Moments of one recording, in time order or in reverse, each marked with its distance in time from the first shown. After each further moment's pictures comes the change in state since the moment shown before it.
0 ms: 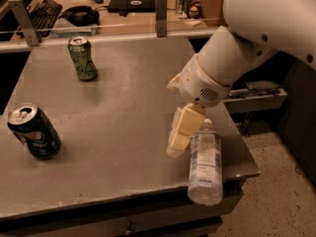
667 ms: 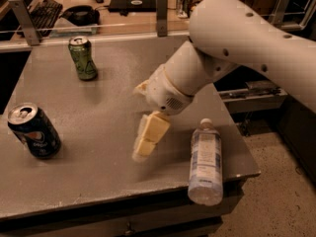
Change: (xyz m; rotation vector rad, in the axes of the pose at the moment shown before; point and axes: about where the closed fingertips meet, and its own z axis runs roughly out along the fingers) arm -0.056 0.004 0.053 -0.070 -0.152 -0.094
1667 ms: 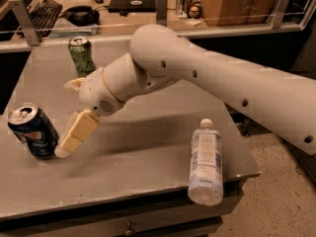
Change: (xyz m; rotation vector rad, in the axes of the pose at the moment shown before) arm -0.138 -0.017 0.089 -0.055 -0.388 -0.116
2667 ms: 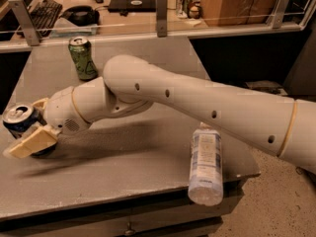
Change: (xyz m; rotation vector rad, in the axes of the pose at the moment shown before) arm -0.042 0.021 0.073 -0.057 -0.223 0.050
